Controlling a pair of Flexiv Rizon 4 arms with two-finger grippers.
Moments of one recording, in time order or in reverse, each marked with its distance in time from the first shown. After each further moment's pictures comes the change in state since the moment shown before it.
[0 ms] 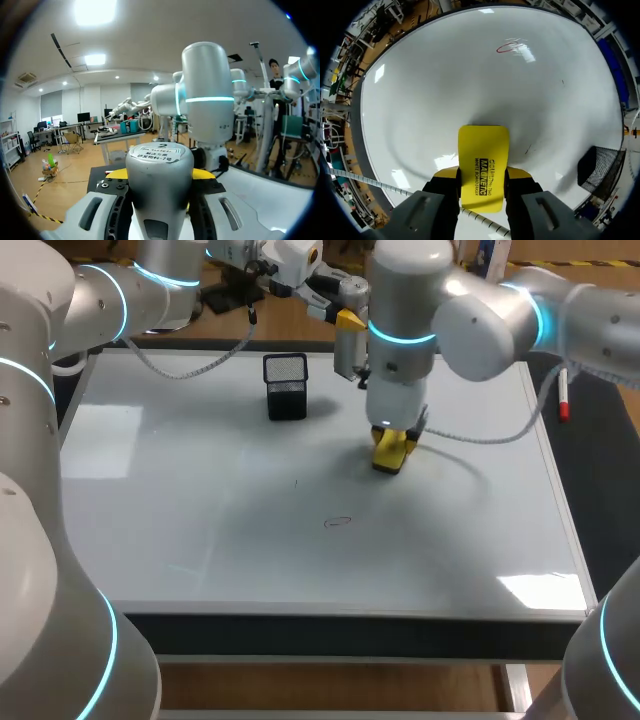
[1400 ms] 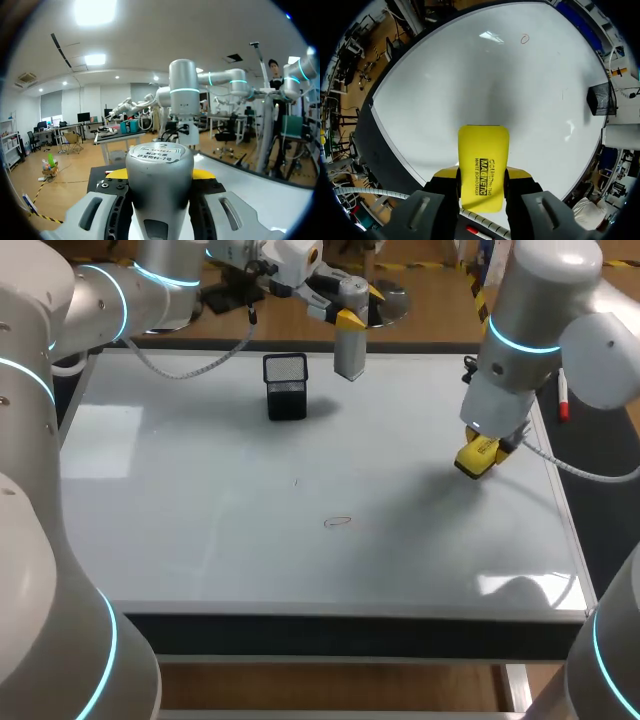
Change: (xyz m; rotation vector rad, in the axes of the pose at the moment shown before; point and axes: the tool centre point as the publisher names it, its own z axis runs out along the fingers) left arm 0.000 0.000 0.000 0.000 0.000 0.000; right arm 0.147 -0.013 -0.035 0.040 -0.079 0.382
